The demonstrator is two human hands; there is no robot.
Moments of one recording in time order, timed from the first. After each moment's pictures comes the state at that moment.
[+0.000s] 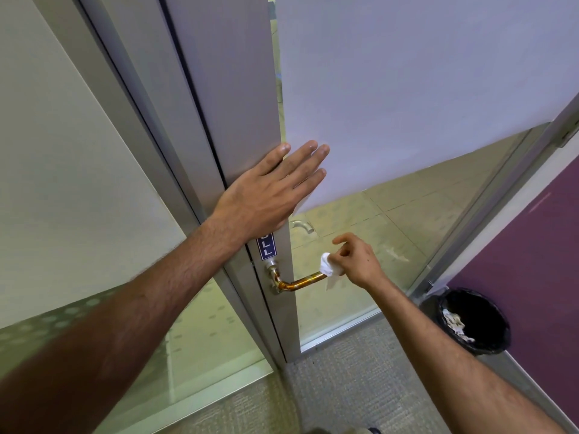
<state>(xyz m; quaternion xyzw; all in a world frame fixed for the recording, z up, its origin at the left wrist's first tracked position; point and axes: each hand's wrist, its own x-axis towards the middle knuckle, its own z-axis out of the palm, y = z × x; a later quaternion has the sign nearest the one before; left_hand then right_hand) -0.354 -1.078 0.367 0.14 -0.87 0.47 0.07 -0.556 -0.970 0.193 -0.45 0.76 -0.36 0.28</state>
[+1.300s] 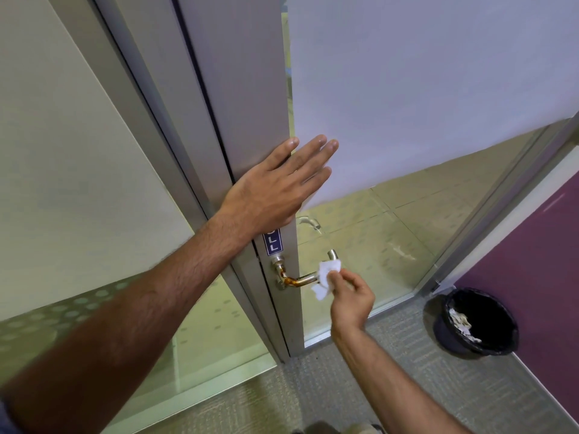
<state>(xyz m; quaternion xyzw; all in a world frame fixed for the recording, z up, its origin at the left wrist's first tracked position) -0.356 -1.079 0.366 0.14 -0.87 0.46 0.10 -0.453 -0.933 0.168 -0.02 0.65 -0.70 0.29</state>
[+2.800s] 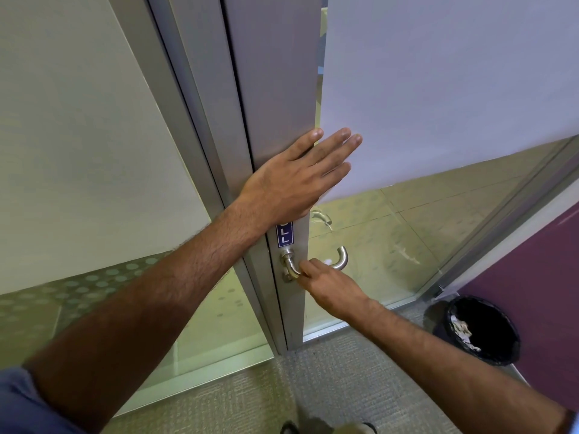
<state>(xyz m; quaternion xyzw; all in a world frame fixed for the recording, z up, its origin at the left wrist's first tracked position) -0.356 -1.072 0.372 0.14 -0.88 0.44 0.10 -0.474 -0.956 0.185 -0.84 0.54 -0.07 -0.01</state>
